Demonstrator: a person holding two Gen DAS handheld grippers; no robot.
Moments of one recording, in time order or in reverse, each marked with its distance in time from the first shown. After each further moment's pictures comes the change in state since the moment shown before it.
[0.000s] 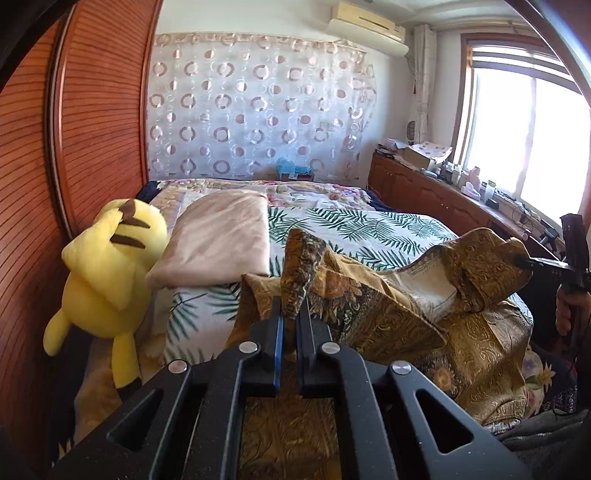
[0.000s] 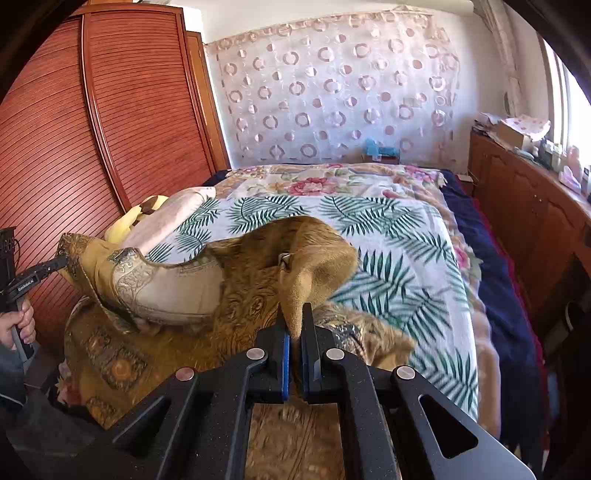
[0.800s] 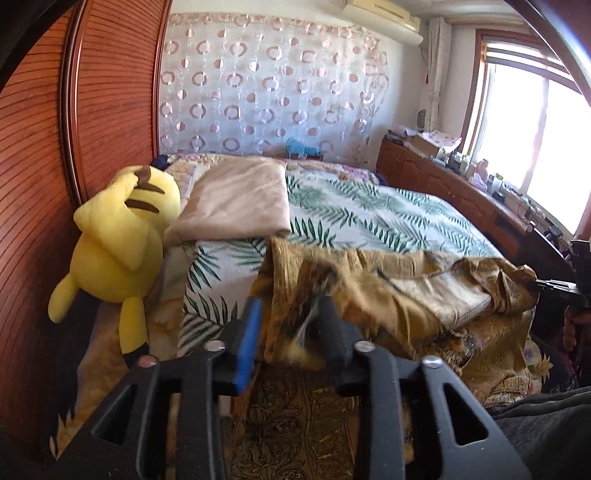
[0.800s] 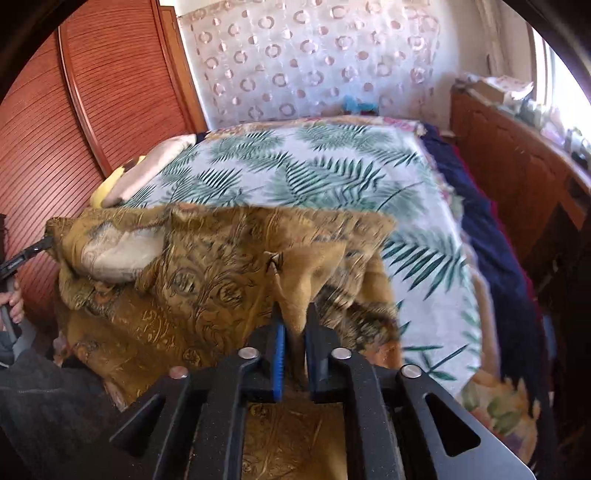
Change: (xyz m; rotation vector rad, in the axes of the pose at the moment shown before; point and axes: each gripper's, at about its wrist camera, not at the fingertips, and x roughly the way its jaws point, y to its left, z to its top) left arm -0.012 0.025 -0.028 -0.030 0.057 0.015; right arm -0.020 -0.005 -0.040 0.048 0.141 -0.073
